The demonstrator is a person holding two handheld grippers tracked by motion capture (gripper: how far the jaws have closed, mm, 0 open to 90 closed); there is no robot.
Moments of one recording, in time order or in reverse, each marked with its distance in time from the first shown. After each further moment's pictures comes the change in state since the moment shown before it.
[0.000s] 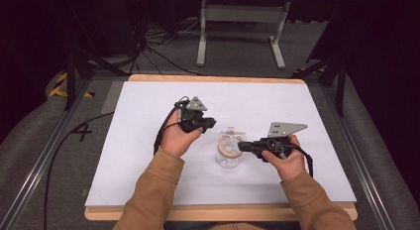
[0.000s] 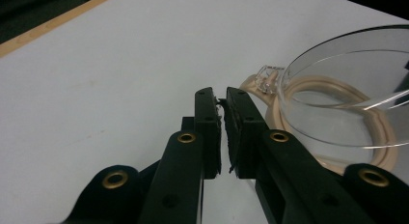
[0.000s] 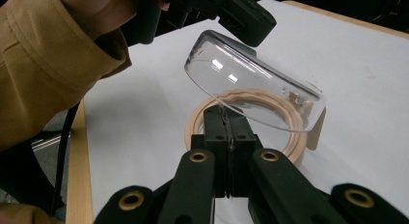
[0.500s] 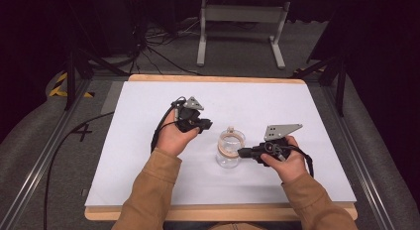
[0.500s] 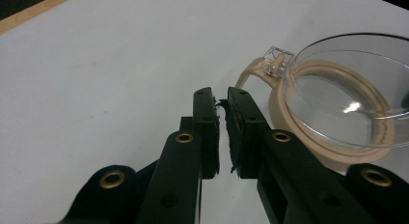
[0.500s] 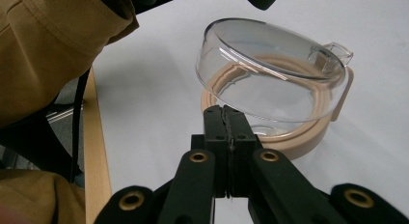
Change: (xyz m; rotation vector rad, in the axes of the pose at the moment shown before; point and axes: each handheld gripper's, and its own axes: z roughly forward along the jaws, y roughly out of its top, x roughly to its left) left arm 0.005 -0.003 -0.005 0.048 -0.013 -0.023; right arm 0.005 -0.001 0.001 0.128 0.039 0.016
